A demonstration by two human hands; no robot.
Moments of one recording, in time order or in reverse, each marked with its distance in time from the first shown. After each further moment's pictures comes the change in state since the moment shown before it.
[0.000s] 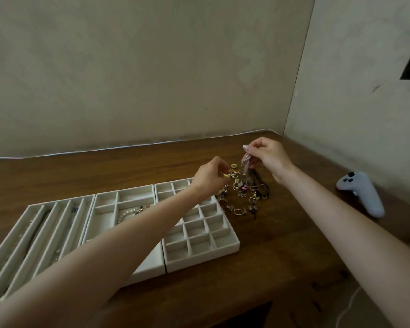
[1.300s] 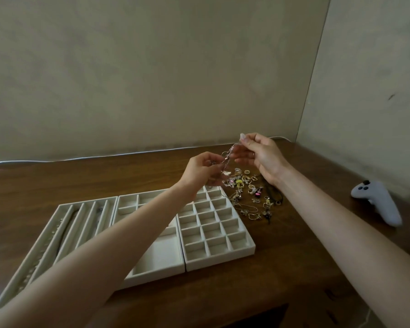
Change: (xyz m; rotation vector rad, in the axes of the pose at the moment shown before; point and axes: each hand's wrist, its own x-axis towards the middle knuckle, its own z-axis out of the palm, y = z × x) left_hand -0.032 0.009 -0.061 -0.655 0.054 -0.161; right_hand -0.015 -0.041 0.046 0.397 -0.167 -0.075
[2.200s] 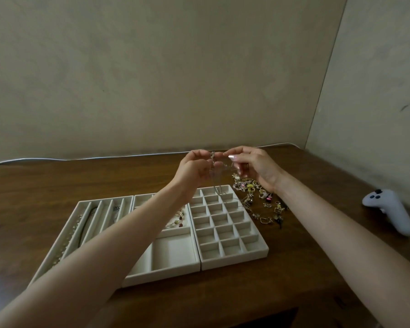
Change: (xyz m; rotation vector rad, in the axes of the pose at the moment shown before) left_hand -0.013 0.004 -0.038 -0.439 0.074 0.006; right_hand -0.004 0.002 0.034 -0.221 -0.184 0.120
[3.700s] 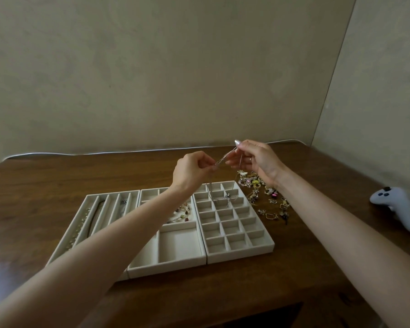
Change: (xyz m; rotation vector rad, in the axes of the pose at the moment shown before) left_hand -0.008 -0.002 -0.013 0.941 0.204 0.255; right_hand 0.006 0.002 0.010 0.076 0.036 -0.042
